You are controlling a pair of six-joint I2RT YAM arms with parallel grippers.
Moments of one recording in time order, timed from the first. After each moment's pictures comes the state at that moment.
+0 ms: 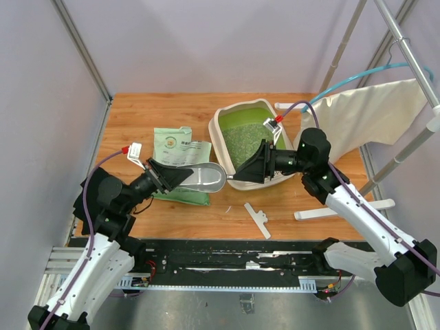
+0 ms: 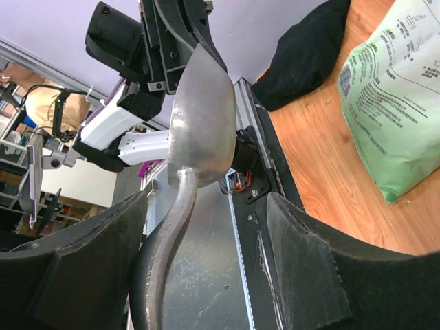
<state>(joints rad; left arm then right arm) -0.34 0.50 0.45 0.25 0.54 -1.00 0.53 1.05 0.88 0.08 -0.93 0.74</state>
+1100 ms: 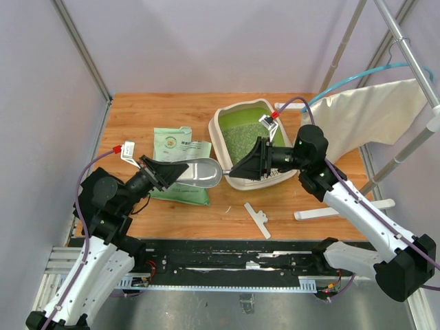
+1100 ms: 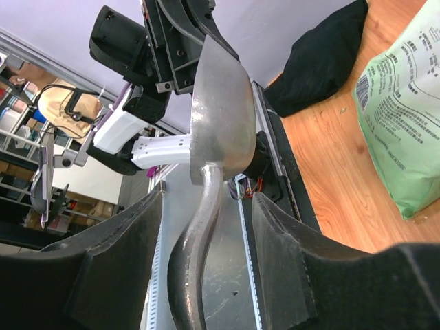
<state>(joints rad) -0.34 0.48 0.51 0.18 0.44 -0.93 0.57 1.09 0.94 0.09 -0.94 0.77</state>
